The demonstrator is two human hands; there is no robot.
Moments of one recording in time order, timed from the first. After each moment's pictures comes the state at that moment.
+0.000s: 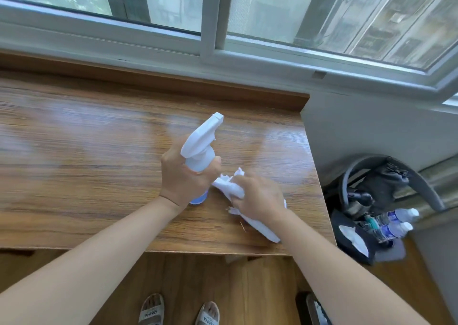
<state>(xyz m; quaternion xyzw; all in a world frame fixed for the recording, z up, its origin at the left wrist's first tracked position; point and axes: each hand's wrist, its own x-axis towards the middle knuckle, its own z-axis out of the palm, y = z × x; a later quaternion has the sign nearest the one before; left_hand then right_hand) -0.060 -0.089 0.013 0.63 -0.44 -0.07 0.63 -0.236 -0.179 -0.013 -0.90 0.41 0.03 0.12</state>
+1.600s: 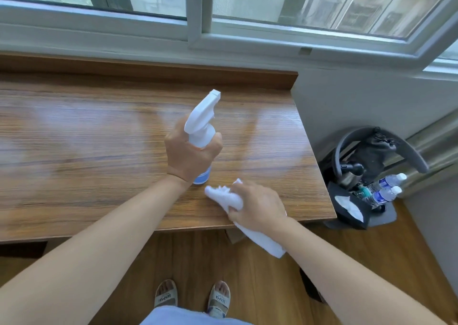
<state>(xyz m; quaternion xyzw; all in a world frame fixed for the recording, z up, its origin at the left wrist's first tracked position) -0.058 -0.092 0.009 0.65 -0.45 -0.04 0.61 -0.263 -0.096 -0.014 -0.89 0.43 0.03 0.17</state>
